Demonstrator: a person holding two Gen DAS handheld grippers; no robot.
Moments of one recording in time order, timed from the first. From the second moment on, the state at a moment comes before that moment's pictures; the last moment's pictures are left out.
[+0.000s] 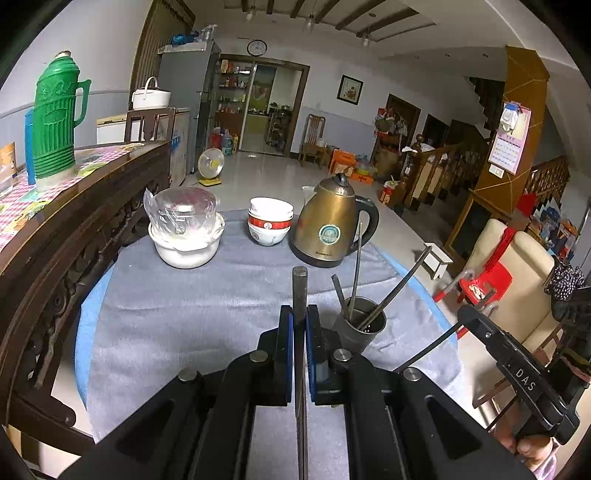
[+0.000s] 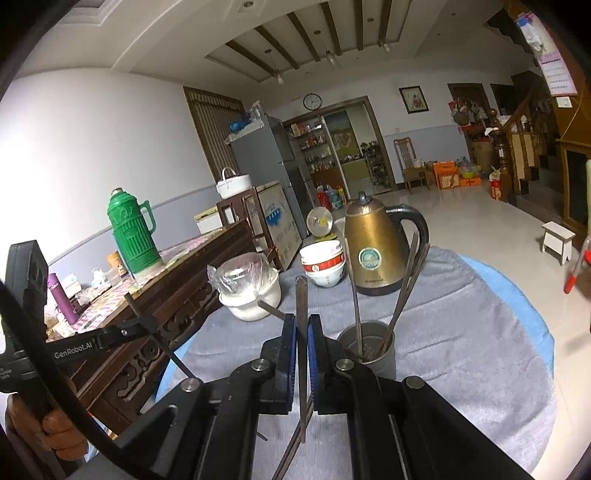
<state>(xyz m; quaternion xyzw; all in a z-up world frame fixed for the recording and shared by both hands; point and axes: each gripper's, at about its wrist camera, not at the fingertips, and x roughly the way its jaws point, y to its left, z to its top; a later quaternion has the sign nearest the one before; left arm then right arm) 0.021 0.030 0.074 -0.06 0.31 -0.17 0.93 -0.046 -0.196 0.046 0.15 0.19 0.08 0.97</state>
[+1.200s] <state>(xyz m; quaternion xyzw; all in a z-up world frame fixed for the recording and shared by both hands) 0.037 -0.030 0.167 -0.04 0.22 -0.22 0.95 -0.038 -0.235 0.120 0.14 0.09 0.02 0.99</state>
